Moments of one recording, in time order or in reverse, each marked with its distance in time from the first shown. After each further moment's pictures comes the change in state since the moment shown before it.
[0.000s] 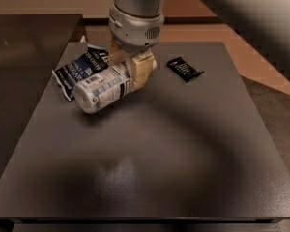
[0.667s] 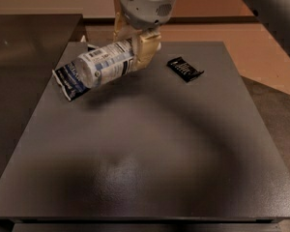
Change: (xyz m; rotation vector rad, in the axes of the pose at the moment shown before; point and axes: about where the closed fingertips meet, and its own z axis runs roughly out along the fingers) arm 0.019 -0.020 -0.038 0.116 -0.027 0.036
